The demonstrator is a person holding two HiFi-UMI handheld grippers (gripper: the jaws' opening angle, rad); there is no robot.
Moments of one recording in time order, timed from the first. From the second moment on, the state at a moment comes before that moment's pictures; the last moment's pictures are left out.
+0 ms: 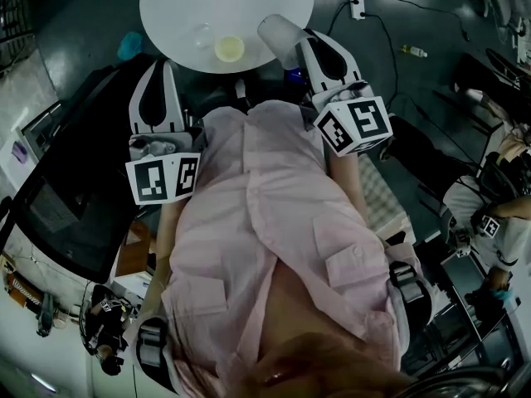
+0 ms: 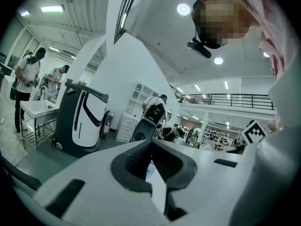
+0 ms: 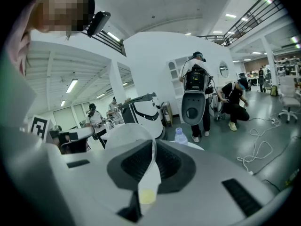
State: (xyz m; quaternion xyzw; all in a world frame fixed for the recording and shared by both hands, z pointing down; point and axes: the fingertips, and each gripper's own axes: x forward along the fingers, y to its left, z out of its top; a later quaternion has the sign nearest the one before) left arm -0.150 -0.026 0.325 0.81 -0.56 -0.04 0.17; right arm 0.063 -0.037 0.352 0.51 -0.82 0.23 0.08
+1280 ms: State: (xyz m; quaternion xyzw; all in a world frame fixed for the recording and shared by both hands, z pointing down) left arm -0.166 -0.017 0.331 0.80 -0.57 -0.04 0.17; right arm -0.005 -0.058 0.407 0.39 -0.87 0.18 0.23
